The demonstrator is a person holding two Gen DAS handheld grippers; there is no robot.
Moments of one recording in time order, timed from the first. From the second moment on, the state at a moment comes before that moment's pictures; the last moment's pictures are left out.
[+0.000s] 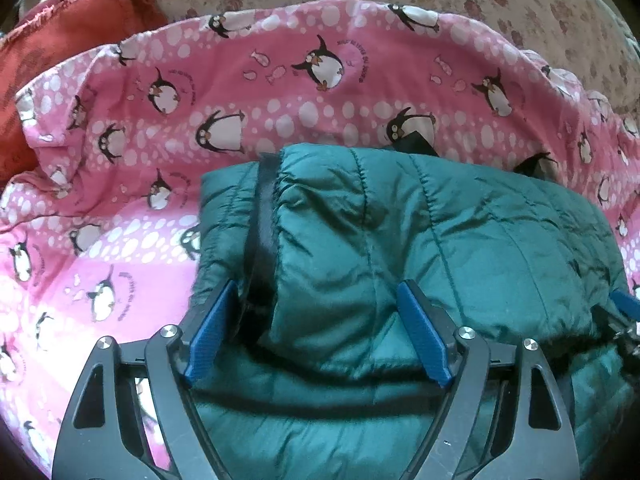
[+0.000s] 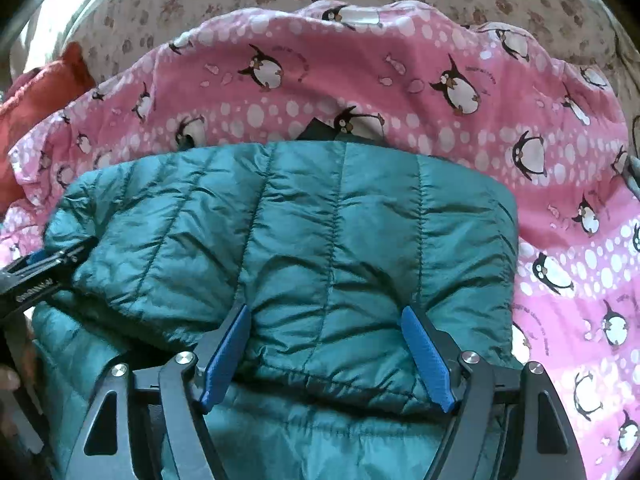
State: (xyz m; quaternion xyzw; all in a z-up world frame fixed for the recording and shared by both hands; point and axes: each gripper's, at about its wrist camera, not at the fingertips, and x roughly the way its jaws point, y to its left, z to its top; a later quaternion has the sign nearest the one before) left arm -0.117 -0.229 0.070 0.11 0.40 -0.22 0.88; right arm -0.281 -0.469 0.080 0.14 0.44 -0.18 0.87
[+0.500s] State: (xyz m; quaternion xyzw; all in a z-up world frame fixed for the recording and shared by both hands) left arm -0.169 -0.181 0.098 0.10 0.39 -0.23 0.89; right arm -0.339 -0.476 0.106 0.18 0.42 -0.20 0.87
